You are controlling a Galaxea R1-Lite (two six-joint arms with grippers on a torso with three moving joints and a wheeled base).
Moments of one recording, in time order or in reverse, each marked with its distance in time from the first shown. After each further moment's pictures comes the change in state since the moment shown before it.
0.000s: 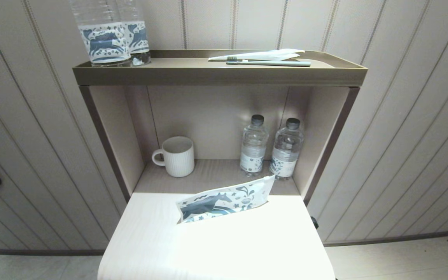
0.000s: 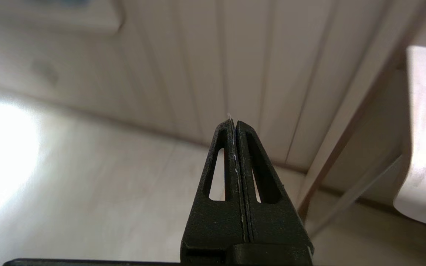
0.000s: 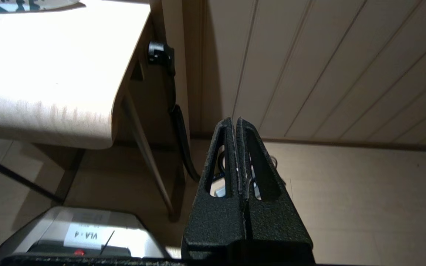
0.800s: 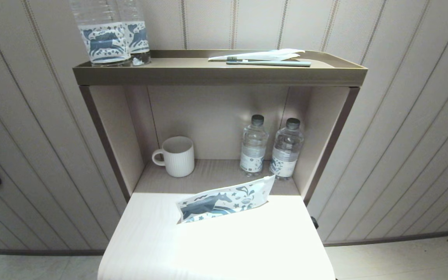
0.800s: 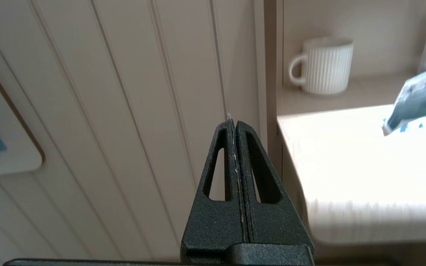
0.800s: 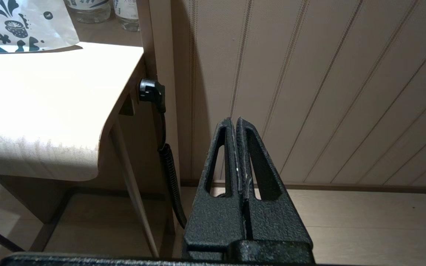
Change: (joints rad) left arm -0.041 -0.274 0.138 -0.268 -0.347 0.124; right arm 0.023 -0.232 0.221 -0.176 -0.047 0.002
